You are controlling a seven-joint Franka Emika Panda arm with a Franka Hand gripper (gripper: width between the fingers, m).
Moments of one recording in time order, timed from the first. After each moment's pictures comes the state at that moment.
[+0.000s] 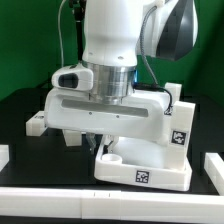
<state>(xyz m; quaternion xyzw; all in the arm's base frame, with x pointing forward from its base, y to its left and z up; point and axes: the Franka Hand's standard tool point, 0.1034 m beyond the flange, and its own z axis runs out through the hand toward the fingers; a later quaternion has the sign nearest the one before) 0.536 -0.050 0.015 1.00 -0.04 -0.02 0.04</state>
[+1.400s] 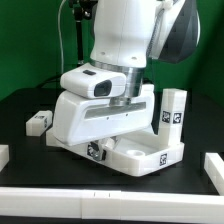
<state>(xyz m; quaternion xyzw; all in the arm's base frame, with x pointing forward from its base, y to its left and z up) 0.552 -0.048 0.019 0.92 0.39 -0.03 0.06</state>
